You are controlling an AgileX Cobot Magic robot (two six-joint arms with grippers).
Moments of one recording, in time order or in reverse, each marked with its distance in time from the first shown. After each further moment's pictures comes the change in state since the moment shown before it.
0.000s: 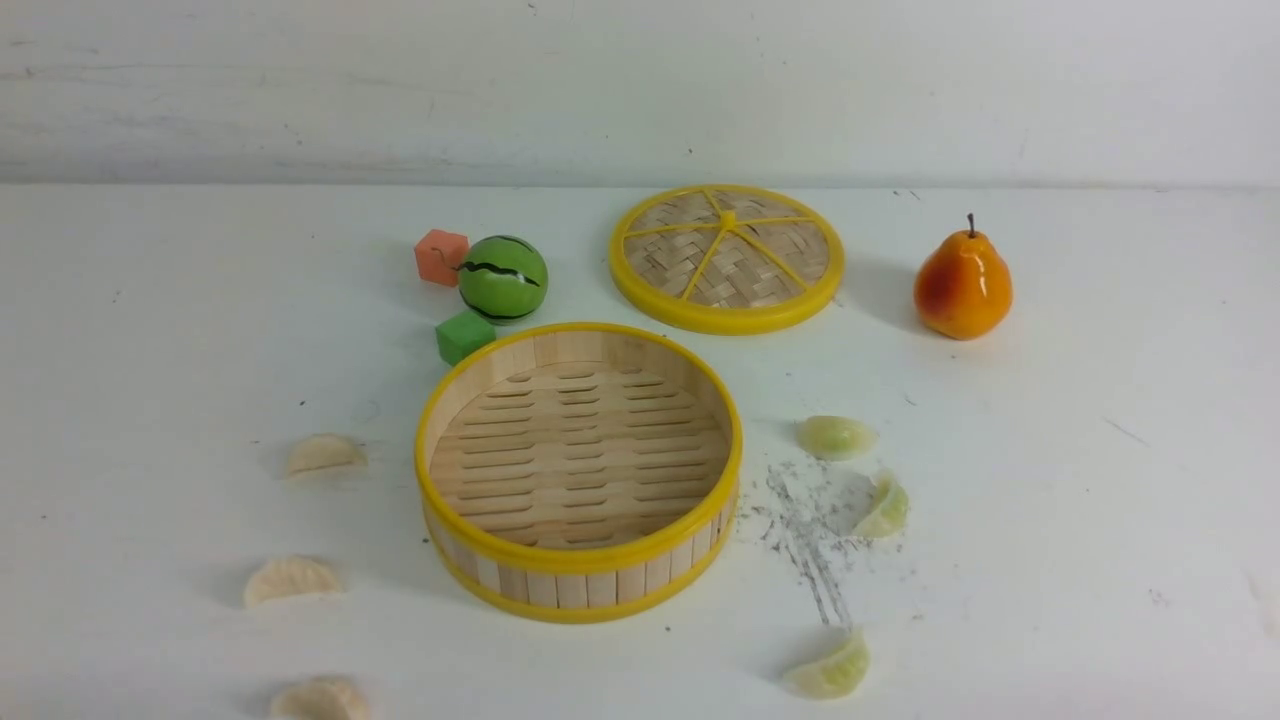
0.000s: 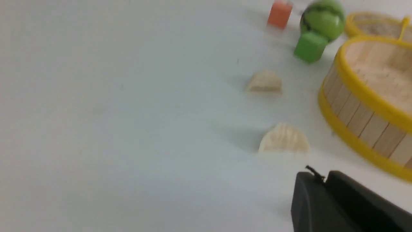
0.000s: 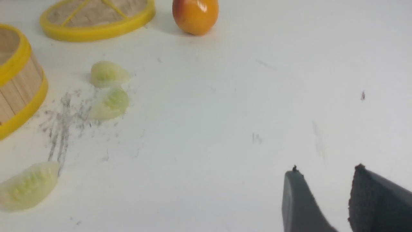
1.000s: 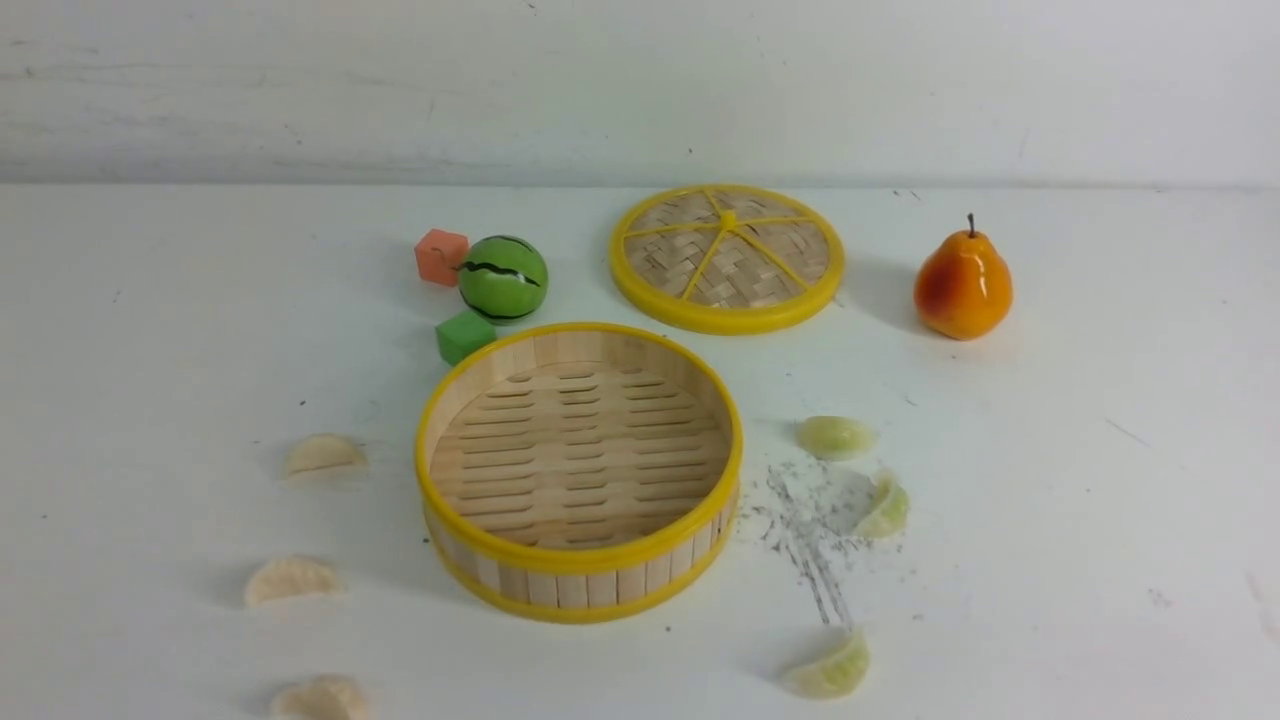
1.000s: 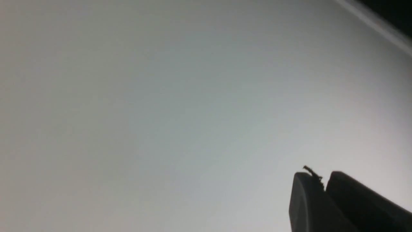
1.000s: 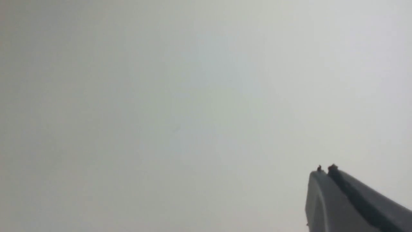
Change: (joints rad) right arm 0.000 0.062 -0.218 -0.183 -0.463 0.438; left arm 0.000 0.079 -0.347 0.004 -0.628 -0.389
